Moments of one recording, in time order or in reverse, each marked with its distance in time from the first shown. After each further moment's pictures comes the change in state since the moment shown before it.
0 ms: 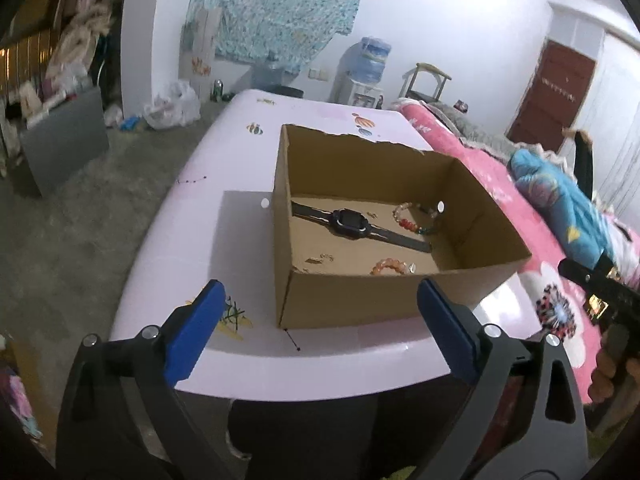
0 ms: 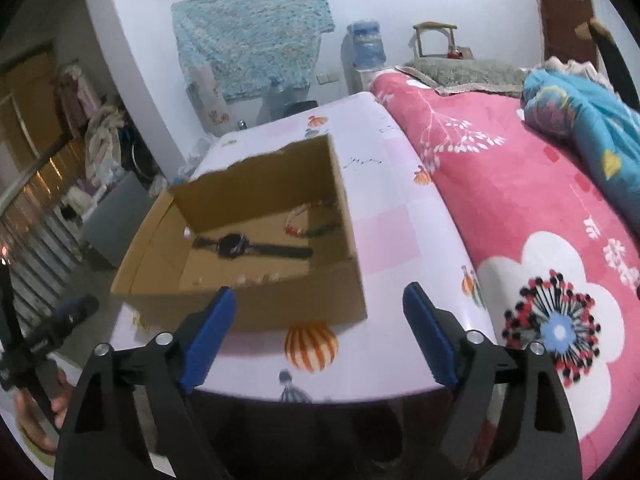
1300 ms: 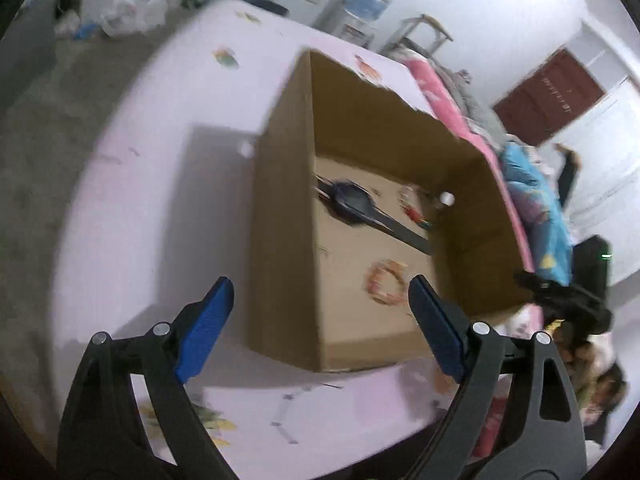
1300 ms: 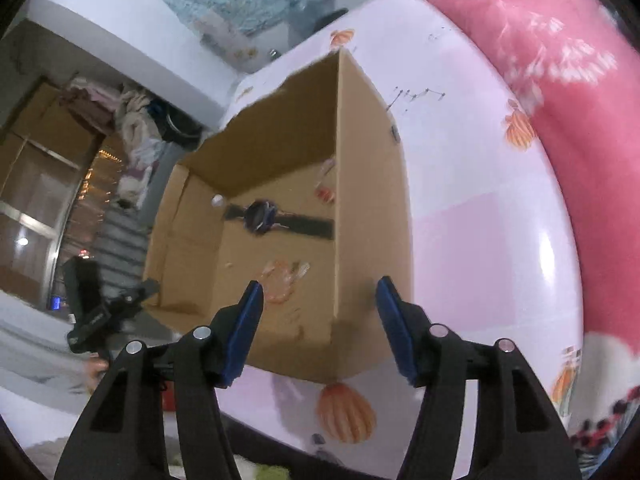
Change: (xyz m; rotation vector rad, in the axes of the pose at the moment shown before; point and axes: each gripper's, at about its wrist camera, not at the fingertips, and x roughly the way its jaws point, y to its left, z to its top) left arm 0.143 0.063 0.071 -0.200 0.331 -0.294; right arm 0.157 -0.051 0.091 0.180 0.364 0.312
